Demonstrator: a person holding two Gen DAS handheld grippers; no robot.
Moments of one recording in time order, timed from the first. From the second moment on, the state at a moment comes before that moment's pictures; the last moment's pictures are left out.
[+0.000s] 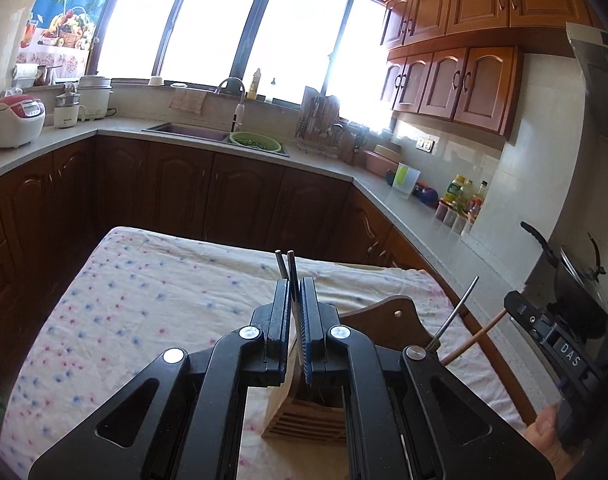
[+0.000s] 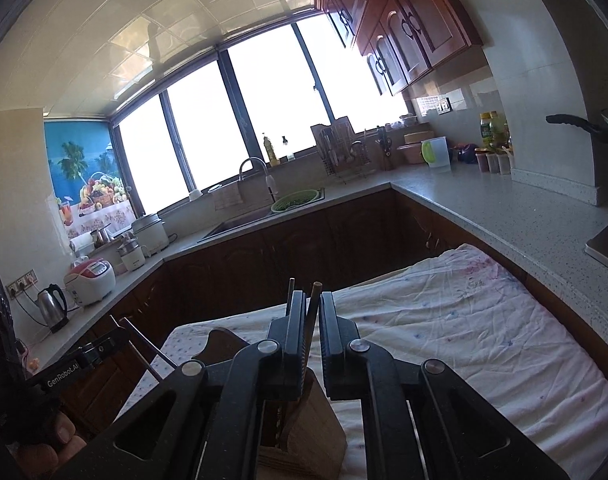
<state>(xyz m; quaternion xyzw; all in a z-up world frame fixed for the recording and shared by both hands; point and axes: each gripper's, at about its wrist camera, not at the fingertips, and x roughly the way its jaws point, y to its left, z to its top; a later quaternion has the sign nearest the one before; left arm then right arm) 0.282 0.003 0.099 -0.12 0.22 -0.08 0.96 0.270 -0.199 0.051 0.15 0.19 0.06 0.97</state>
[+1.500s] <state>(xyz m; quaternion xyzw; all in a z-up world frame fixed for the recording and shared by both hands) 0.144 0.034 0.025 -0.16 0.35 -0.07 0.92 0.114 -0.255 0.012 0.22 0.24 0.03 0.95</state>
